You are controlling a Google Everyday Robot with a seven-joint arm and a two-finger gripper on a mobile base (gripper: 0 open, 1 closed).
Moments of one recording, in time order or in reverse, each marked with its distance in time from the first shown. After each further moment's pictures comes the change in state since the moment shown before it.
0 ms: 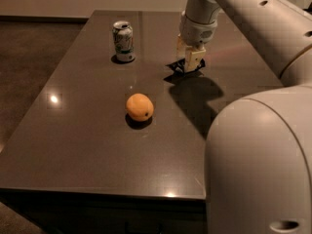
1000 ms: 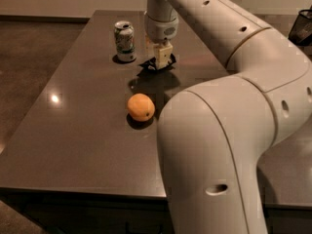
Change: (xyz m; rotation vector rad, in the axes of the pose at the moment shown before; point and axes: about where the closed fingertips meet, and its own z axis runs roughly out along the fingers) arm -0.065 -0.058 0.023 -0.019 0.028 -0.125
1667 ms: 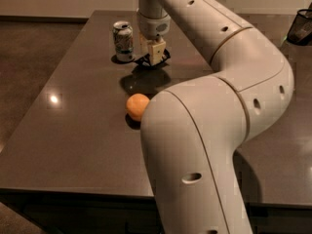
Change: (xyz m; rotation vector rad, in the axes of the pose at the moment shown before) arm -0.010 -0.028 0.002 0.013 0.024 -0.023
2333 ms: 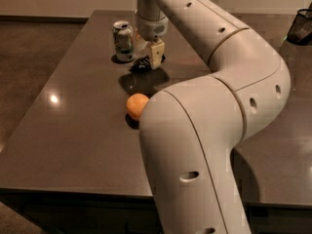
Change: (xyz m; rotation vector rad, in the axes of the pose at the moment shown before) arm -0.001 -0.009 0.008 0.023 0.000 -0.002
